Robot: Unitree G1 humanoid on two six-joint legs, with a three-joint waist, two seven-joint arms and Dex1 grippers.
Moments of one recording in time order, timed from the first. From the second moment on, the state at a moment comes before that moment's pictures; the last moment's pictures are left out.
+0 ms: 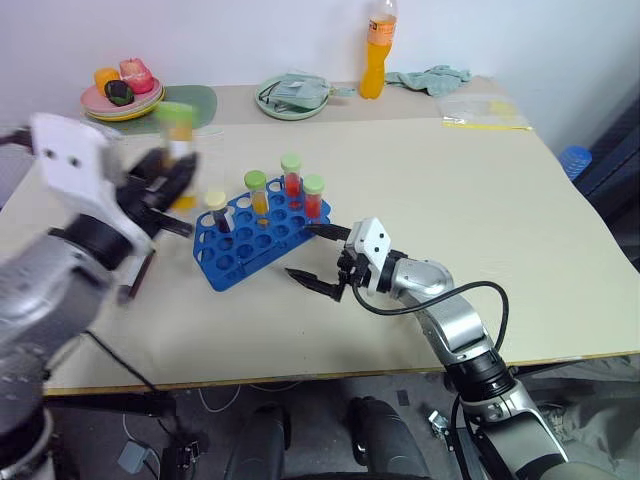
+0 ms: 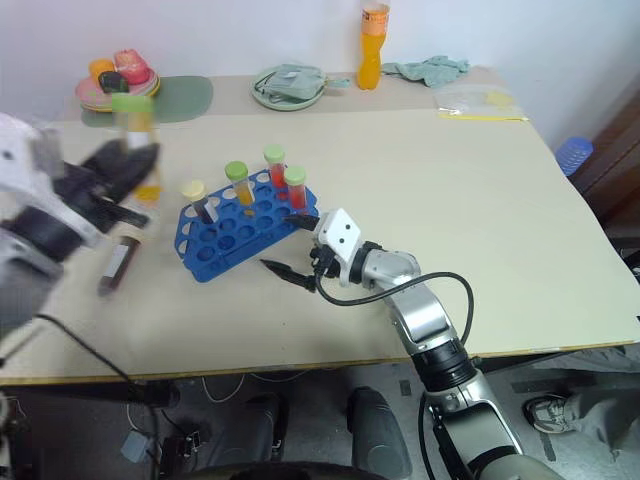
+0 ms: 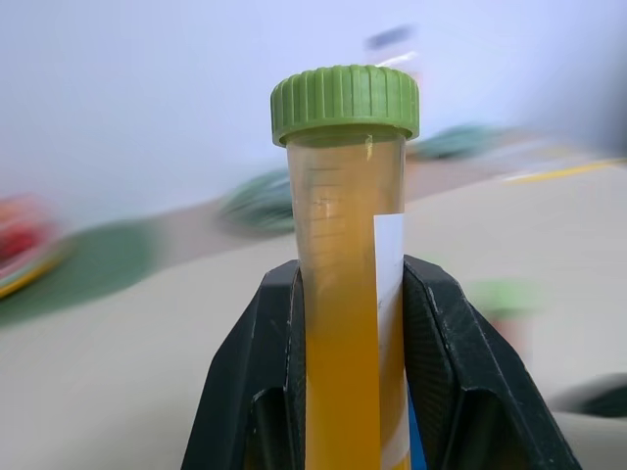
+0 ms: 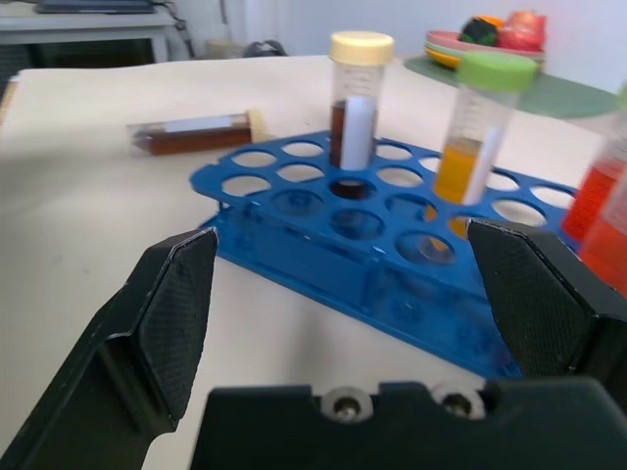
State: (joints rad) left arm -0.29 0.72 0.35 -0.87 -0.99 0.86 0.08; right arm -0.44 -0.26 0.26 -0.03 0.17 0.20 0.77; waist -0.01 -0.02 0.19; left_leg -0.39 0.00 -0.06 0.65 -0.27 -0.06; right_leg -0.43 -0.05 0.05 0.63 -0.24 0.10
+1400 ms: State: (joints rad) left arm -0.32 0.06 -0.12 0.12 0.01 -0.22 0.02; right arm -0.39 -0.32 0.16 -0.03 0.15 0.22 0.68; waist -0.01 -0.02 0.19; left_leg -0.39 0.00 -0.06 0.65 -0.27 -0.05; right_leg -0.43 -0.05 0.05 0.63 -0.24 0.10
